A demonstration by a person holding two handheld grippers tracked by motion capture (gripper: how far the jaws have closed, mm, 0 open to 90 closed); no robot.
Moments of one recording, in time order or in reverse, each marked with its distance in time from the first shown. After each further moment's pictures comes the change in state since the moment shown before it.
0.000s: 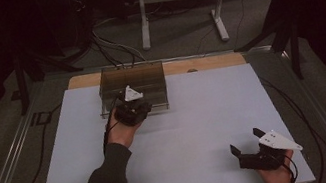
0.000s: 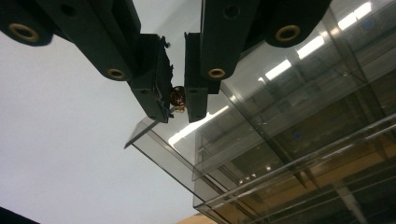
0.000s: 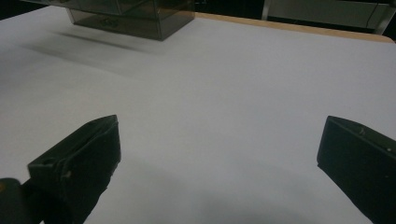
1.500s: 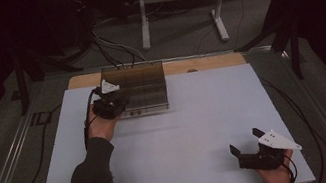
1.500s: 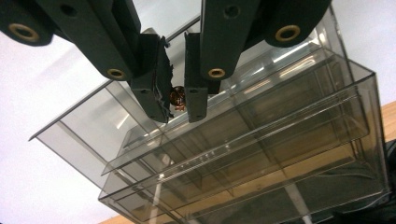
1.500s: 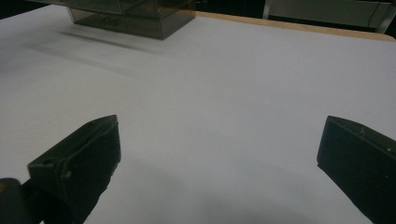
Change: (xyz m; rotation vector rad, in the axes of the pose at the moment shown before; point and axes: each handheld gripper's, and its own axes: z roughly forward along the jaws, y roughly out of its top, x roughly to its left) left arm 0.053 -0.003 -0.024 0.002 0.118 -0.071; right arm 0.000 0.000 0.001 0.004 0.003 0.002
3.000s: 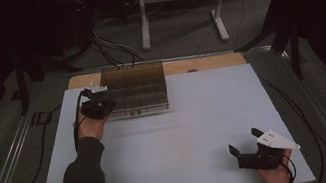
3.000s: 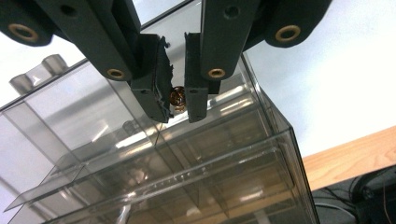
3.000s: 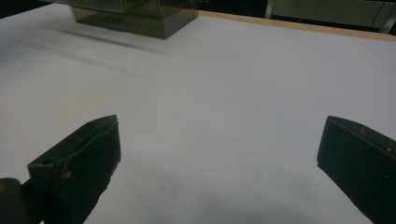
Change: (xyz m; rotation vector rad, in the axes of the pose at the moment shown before) left arm 0.035 -0.017 0.004 0.090 0.102 -0.054; right arm 0.001 0.000 0.002 0.004 0.009 -0.005
